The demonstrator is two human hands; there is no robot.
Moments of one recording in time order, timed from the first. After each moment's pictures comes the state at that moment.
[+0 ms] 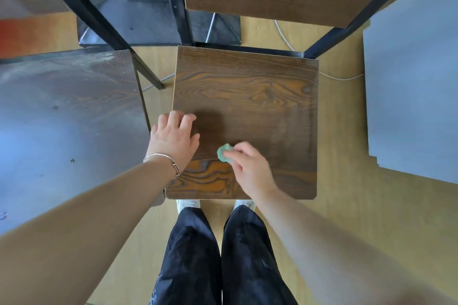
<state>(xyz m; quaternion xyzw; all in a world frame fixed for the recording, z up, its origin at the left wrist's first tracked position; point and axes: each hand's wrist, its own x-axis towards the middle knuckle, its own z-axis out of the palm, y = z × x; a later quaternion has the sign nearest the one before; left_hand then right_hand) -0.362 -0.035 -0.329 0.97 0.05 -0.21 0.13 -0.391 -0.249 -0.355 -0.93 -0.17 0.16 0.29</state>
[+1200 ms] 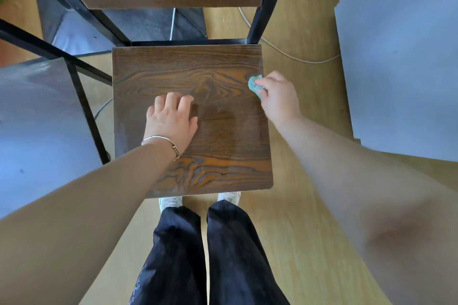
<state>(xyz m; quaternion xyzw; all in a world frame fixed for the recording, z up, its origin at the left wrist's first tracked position) -0.317 -0.167 -0.314 0.98 0.01 -0.18 0.07 -0.244 -0.414 -0.355 -0.97 -0.05 0.09 0.23</state>
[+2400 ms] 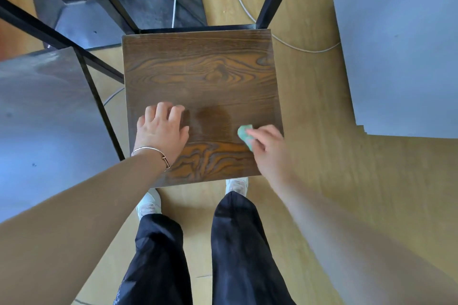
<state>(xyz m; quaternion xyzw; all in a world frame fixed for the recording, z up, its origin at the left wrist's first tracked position) -0.368 -0.112 -0.318 0.98 0.00 -0.20 0.08 -0.409 -0.366 -0.339 -0.94 0.01 0.10 0.33</state>
